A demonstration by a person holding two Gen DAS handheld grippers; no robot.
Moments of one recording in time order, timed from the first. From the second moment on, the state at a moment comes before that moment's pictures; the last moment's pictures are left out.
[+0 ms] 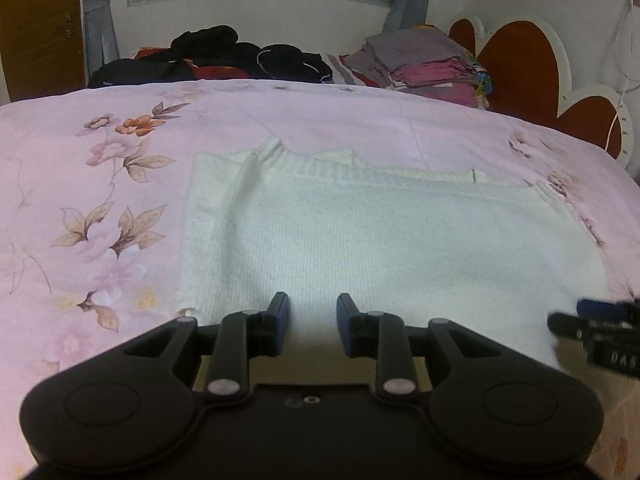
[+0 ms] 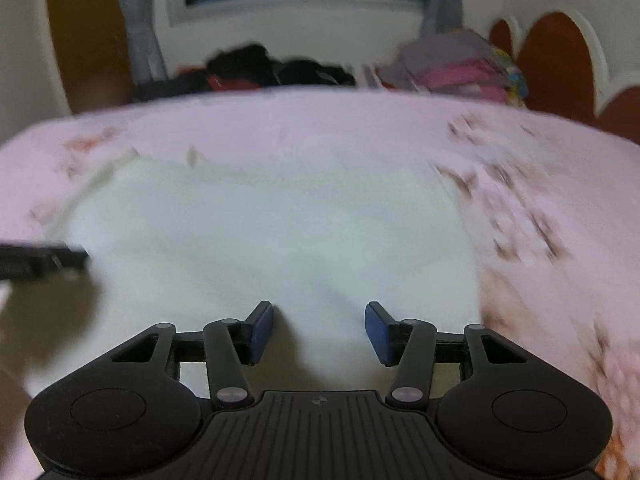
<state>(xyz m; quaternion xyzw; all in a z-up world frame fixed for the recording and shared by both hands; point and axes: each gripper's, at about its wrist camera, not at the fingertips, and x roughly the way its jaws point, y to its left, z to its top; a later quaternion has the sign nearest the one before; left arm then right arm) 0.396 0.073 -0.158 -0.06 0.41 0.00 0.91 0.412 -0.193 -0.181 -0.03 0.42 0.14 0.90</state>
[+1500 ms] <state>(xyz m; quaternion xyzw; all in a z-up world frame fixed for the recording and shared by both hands) 0.336 0.100 -0.151 -0.07 0.43 -0.04 0.90 0.359 -0.180 -0.165 0.00 0.42 0.09 0.90</state>
